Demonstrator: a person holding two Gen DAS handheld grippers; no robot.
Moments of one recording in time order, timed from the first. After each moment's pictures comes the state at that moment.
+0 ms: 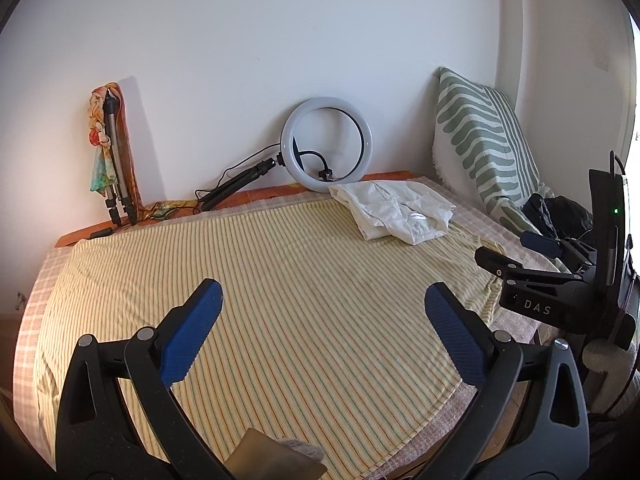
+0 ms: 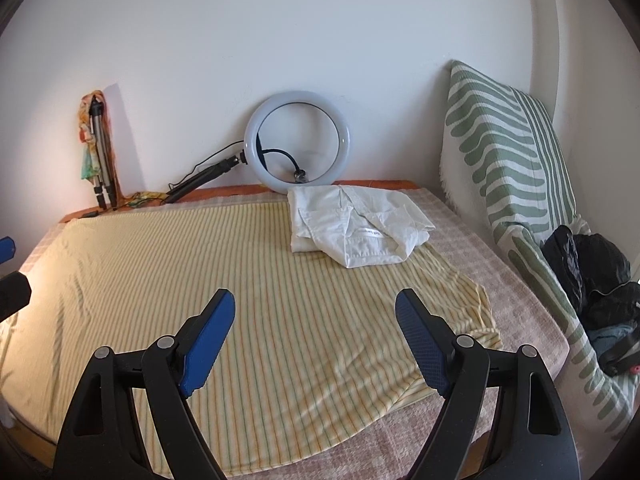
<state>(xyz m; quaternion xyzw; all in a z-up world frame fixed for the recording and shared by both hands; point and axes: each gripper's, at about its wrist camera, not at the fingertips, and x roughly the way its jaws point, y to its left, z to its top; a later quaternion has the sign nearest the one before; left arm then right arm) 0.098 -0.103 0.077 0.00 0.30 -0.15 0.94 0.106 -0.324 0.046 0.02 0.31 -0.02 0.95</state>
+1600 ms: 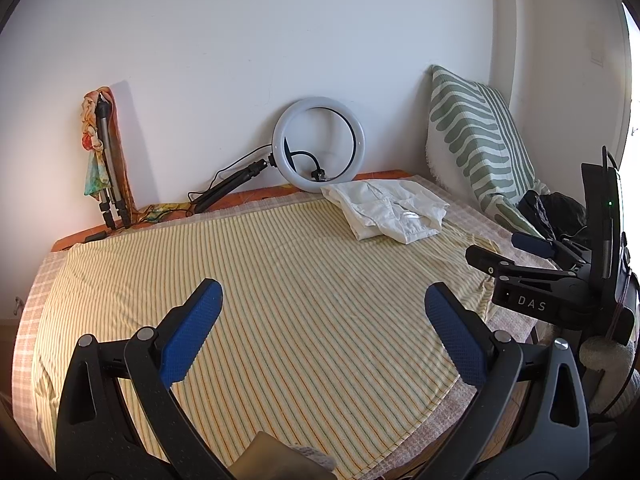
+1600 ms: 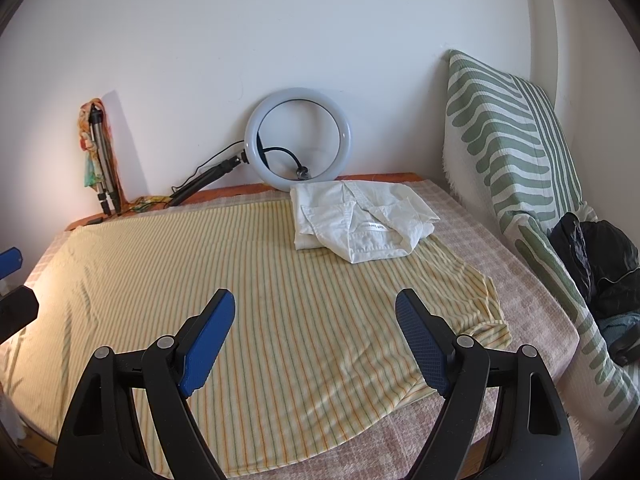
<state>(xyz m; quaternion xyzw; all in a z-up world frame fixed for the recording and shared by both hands) 0.097 -0.110 0.078 0.00 0.30 -0.16 0.94 0.108 -0.329 0.043 0.04 0.32 -0.01 0.95</state>
